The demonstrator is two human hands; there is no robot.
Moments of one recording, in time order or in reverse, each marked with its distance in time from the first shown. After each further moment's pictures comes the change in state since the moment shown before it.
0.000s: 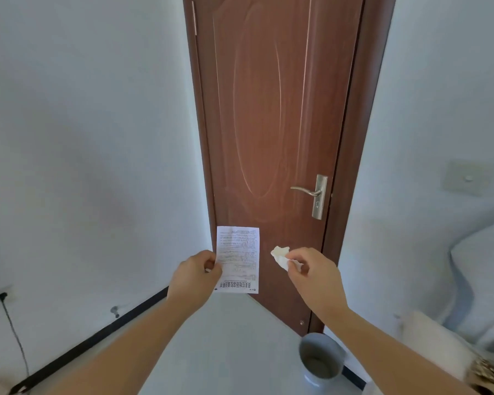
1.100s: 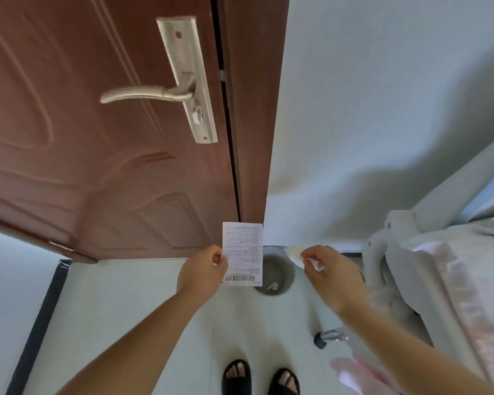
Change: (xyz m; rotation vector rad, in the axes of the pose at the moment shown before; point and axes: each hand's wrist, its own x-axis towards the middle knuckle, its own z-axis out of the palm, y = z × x) left_hand 0.315 -0.078 0.433 0.197 -0.838 0.272; right_hand 0.104 0.322 0.150 -0.238 0.096 0.945
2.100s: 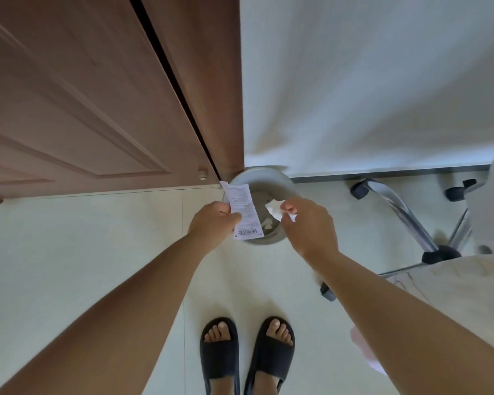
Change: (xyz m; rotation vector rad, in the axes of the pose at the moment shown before) left_hand 0.176 -0.129 0.299 -0.185 -0.413 -0.279; right_hand 0.144 0.194 0.281 0.002 -0.142 0.233
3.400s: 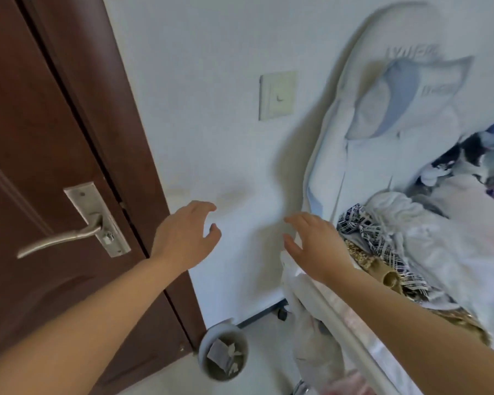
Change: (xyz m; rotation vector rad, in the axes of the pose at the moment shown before) left_hand -0.435 0.348 -0.220 0.627 0.565 1.217; right_hand -0.317 -0.180 -0.460 -0.286 0.690 -0.329
